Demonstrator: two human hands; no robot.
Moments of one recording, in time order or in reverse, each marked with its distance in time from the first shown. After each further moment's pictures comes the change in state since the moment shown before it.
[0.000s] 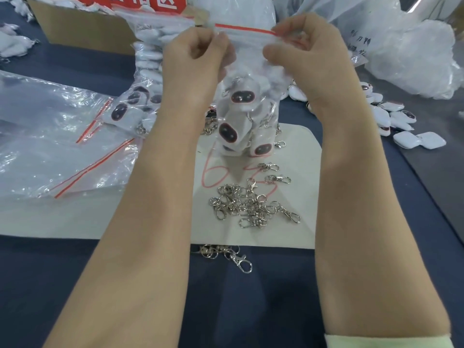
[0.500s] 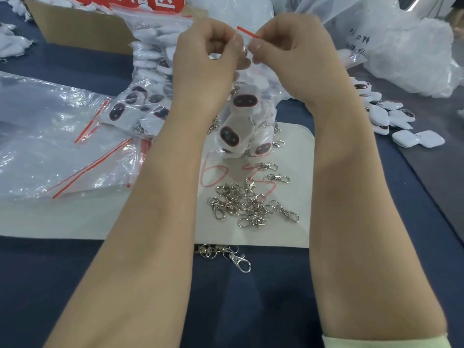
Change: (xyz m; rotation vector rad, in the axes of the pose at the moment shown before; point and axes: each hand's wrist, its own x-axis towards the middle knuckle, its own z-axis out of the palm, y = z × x) left_hand -0.003 0.003 0.009 0.137 -0.066 0.125; right_hand 0.005 -0.010 0.010 -0.247 -0.073 -0.143
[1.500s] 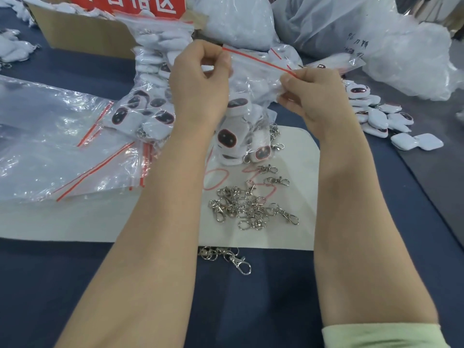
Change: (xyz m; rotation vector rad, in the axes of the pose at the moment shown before) left_hand 0.001 -0.016 0.000 0.147 0.152 0.001; right_hand -0.010 0.053 0.002 0.506 0.070 0.437
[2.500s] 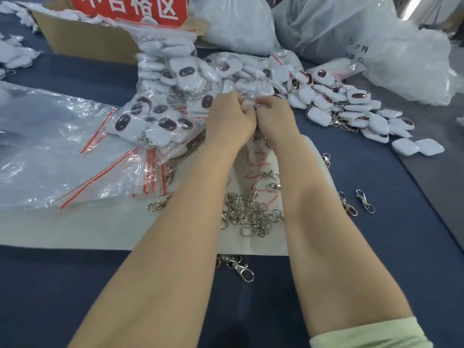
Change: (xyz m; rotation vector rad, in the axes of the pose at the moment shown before) left_hand 0.003 -0.034 0.042 0.486 -0.318 -0.130; right_hand 0.009 0.027 0.052 -0.429 0.009 0.114
